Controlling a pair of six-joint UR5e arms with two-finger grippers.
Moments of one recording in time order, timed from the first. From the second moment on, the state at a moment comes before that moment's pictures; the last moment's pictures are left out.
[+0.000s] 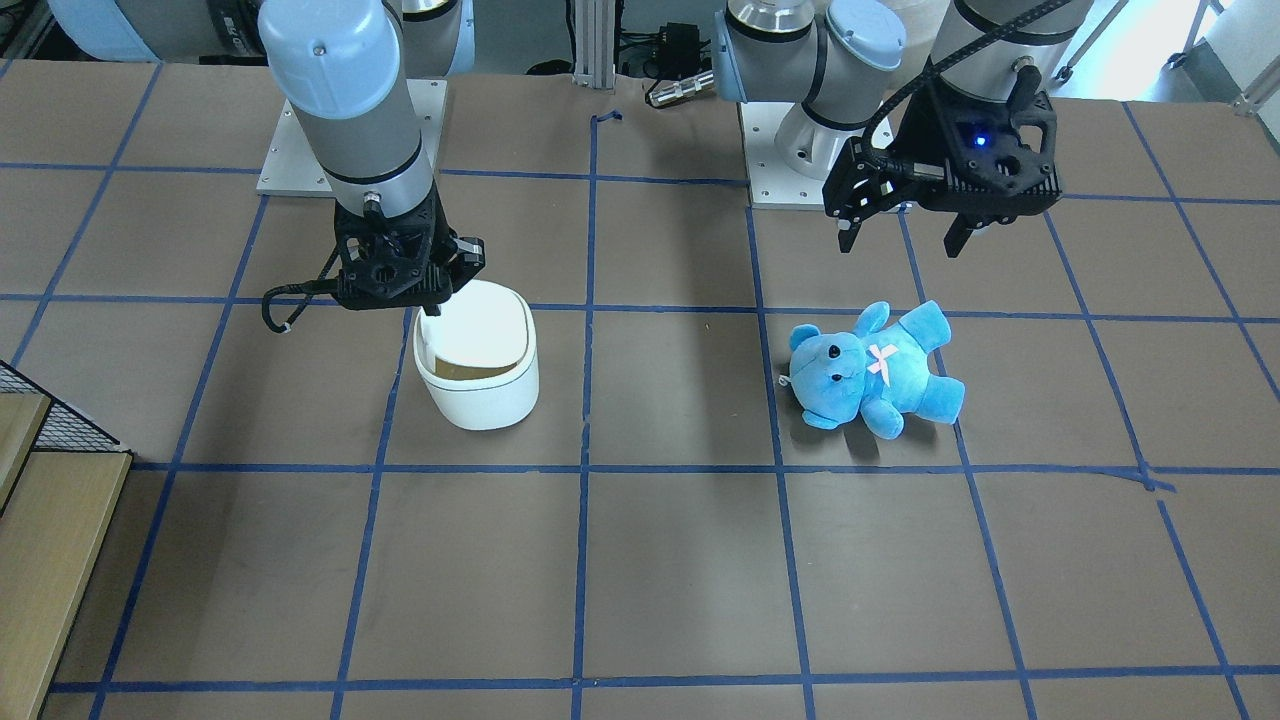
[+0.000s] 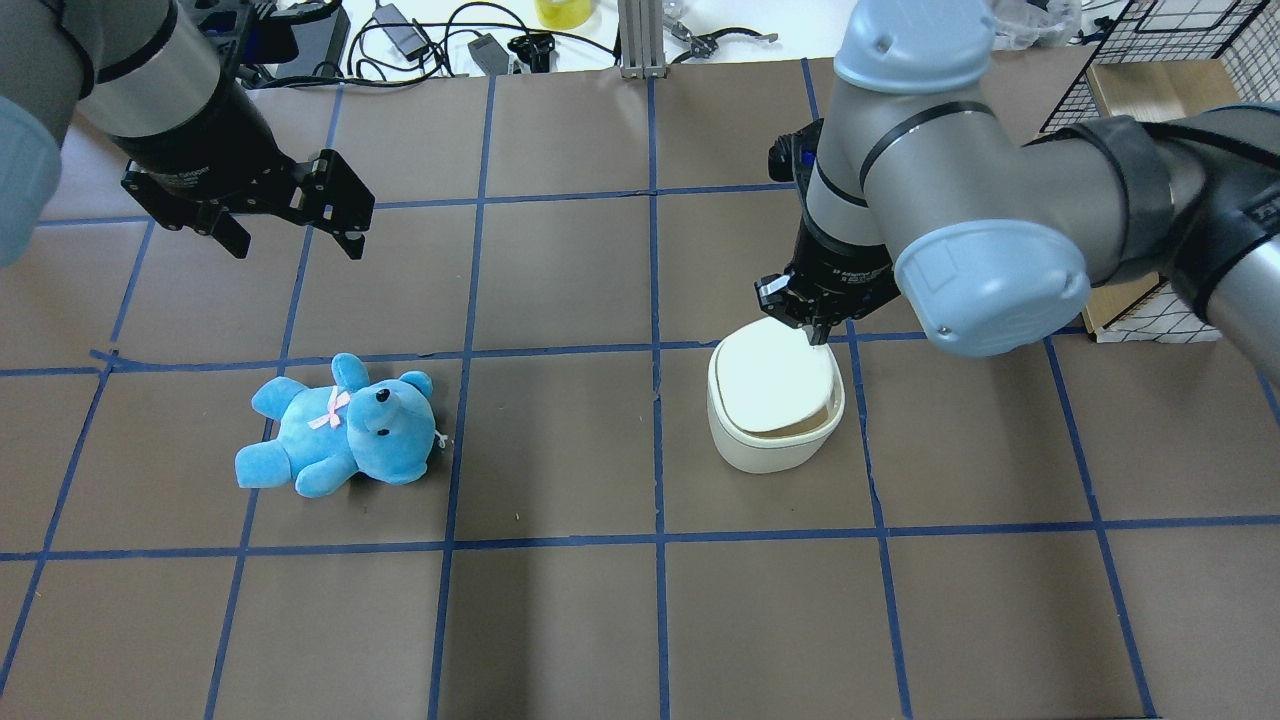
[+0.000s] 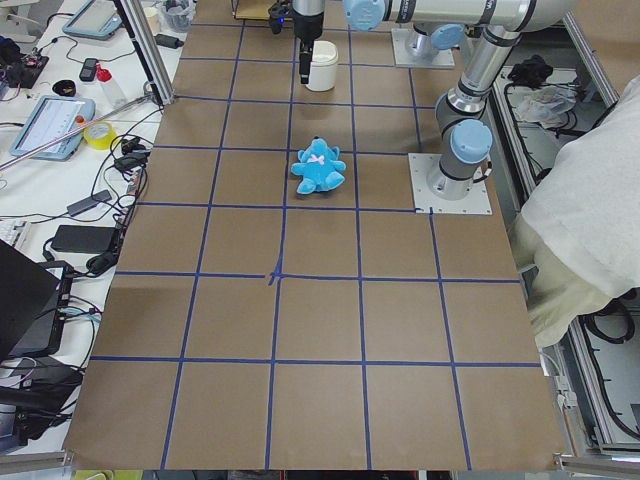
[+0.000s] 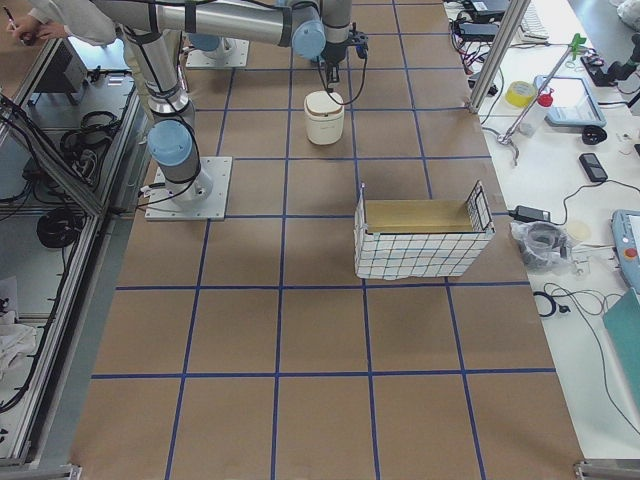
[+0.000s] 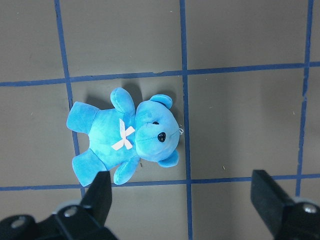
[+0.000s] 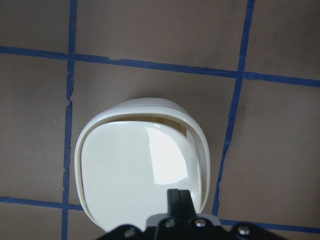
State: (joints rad) left arm -1.53 -1.51 -1.60 -1.55 1.60 0.08; right arm 1.74 -1.51 1.82 -1.85 -1.56 0.05
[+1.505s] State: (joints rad) left arm -1.53 -1.51 -1.60 -1.55 1.60 0.08; right arm 1.73 -1.52 1.52 -1.64 -1.60 0.03
